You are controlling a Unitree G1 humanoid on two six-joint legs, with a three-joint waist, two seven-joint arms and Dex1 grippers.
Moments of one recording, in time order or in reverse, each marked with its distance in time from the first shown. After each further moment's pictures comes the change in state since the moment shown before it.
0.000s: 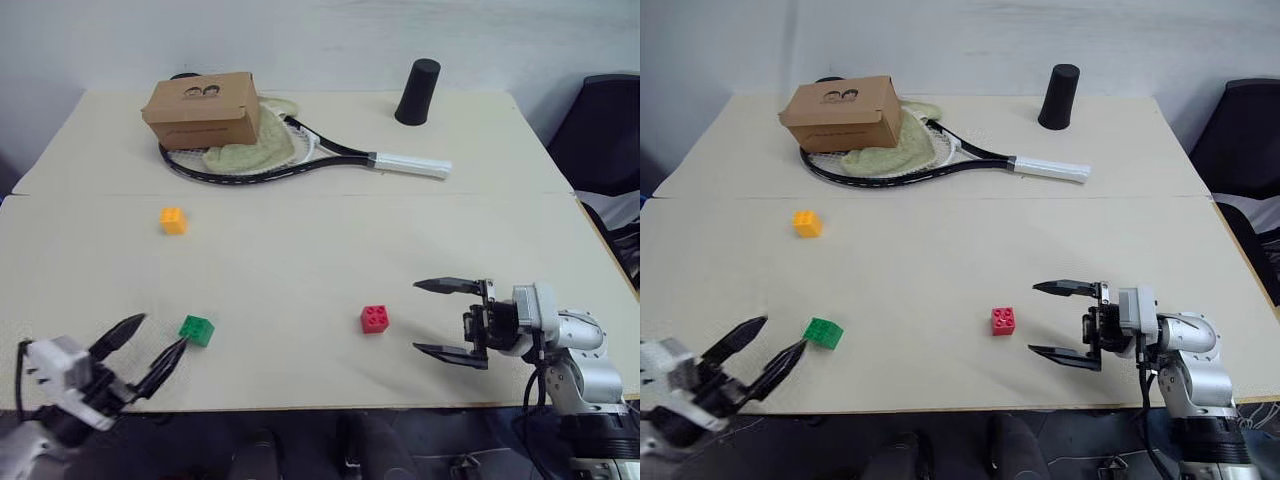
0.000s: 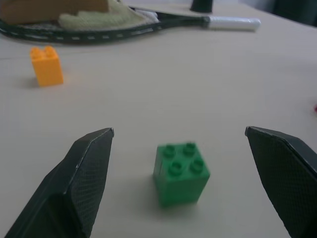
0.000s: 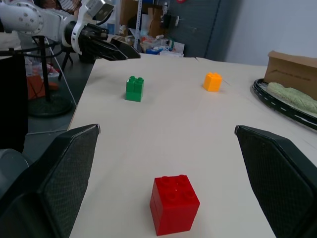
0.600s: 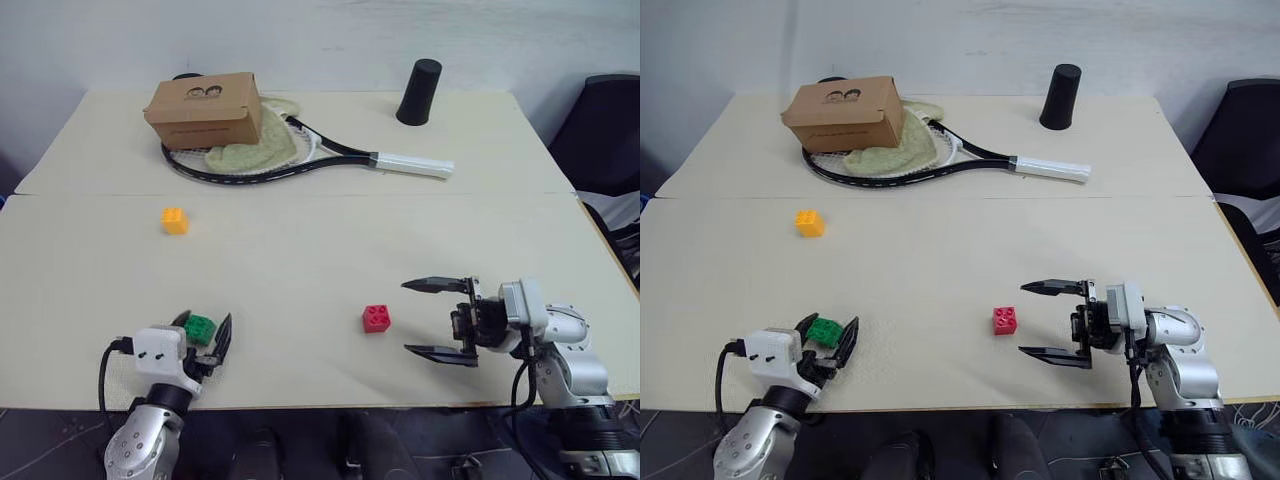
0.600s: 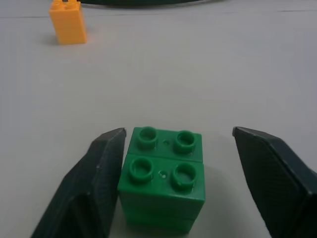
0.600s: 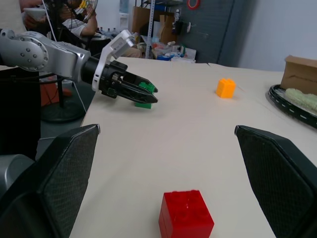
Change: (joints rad) left arm -0.055 -0.175 -0.313 0.026 0.398 -0.023 0.427; right arm -0.042 0.027 0.044 0.075 -0.016 -0.025 0.035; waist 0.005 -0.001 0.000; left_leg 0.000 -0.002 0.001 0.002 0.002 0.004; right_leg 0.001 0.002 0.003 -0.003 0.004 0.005
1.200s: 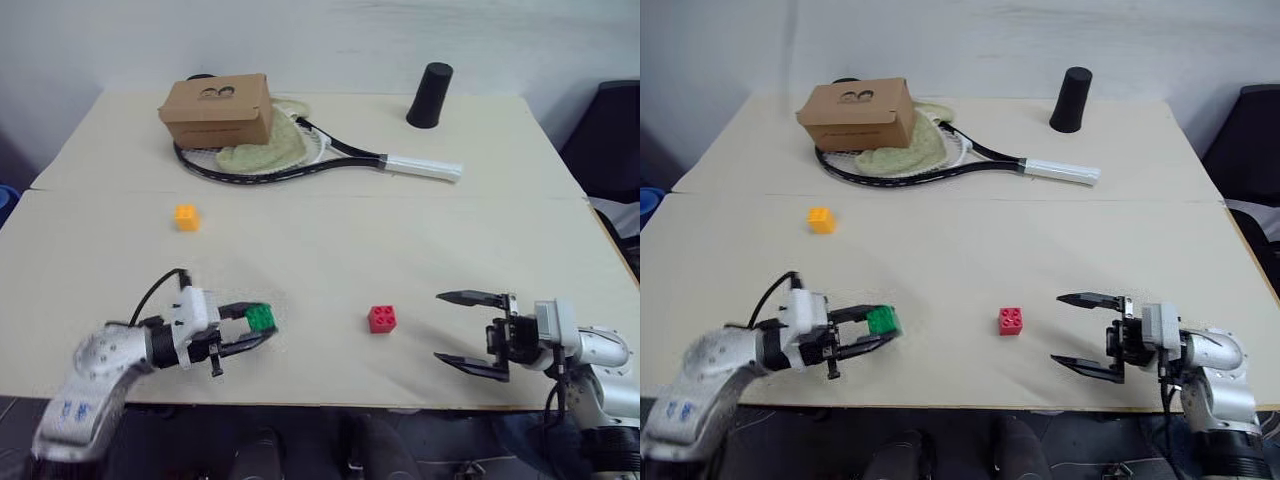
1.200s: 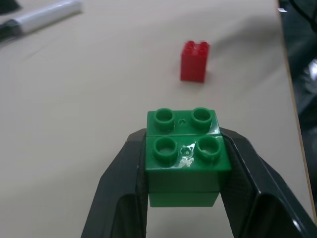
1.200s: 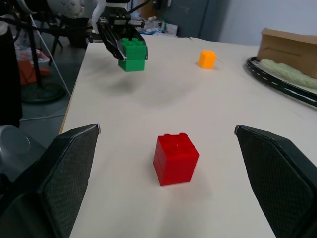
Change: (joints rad) left arm -0.550 0.619 -0.195 0.356 -0.225 -0.071 -0.889; right arm 0.148 -0.115 -0.125 0.027 0.025 -0.086 0.022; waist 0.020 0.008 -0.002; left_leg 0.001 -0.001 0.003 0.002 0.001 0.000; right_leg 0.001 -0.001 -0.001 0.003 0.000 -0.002
